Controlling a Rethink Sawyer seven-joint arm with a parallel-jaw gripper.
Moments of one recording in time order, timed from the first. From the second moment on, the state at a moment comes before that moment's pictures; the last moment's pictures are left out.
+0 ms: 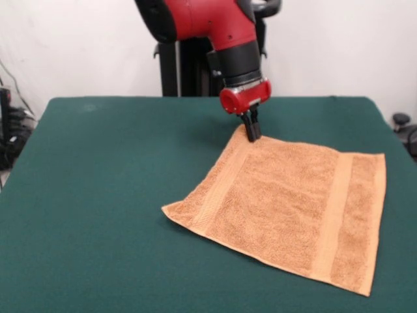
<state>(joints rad) -0.32 -0.41 0.08 2.01 -0.87 -0.38 1.58</state>
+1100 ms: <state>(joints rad) -0.29 -0.44 0.08 2.00 -0.86 -0.28 1.58</state>
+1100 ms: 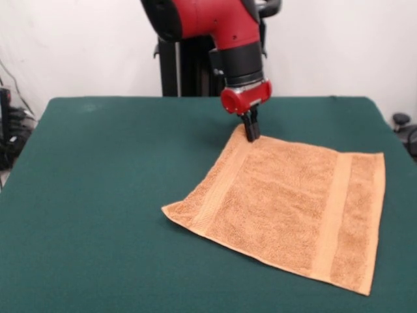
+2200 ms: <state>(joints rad) -0.28 -0.48 0.09 2.00 -0.86 -0.13 1.58</state>
